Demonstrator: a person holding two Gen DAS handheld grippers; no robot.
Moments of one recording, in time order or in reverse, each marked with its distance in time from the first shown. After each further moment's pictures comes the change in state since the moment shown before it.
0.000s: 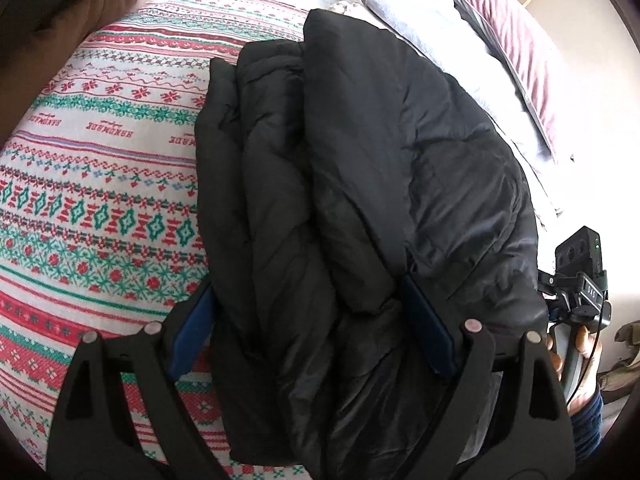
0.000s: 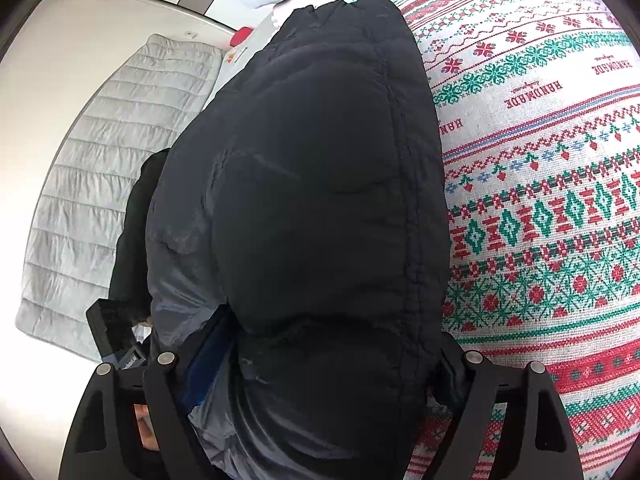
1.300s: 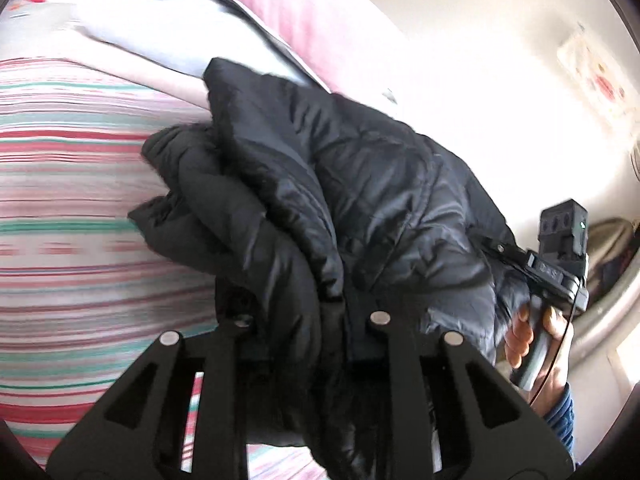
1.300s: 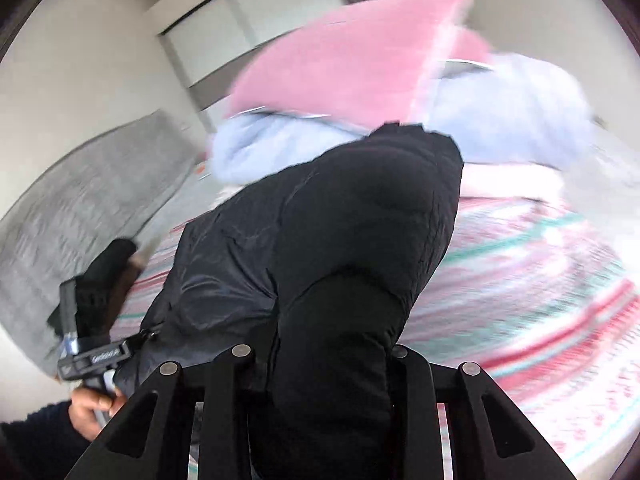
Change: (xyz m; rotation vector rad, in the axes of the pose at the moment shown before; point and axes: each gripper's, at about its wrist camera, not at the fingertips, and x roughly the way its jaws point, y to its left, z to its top) left arm 0.081 -0.334 -0.018 0.325 -0.040 -0.489; right arm -0.331 -0.077 -0.032 -0.237 -0.533 -0.347
